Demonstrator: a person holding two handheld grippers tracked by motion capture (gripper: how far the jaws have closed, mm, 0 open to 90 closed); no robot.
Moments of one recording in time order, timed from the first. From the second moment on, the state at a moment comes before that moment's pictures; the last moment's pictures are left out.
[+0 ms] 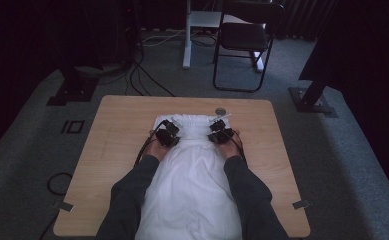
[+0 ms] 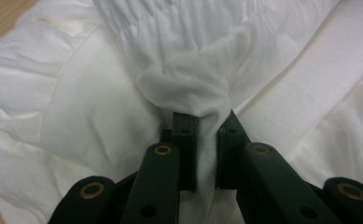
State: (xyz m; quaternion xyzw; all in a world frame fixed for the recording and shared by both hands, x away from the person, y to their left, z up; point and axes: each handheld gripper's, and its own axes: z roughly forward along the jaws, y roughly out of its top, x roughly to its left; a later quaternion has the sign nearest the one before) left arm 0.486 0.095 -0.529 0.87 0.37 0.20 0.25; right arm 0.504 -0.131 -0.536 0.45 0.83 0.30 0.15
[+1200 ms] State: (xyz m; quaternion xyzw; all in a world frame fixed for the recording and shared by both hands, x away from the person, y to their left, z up) left arm 0.315 0.130 -0.426 0.85 0.26 0.18 0.42; right arm 0.340 -0.182 -0.418 0.31 0.82 0.44 0.19
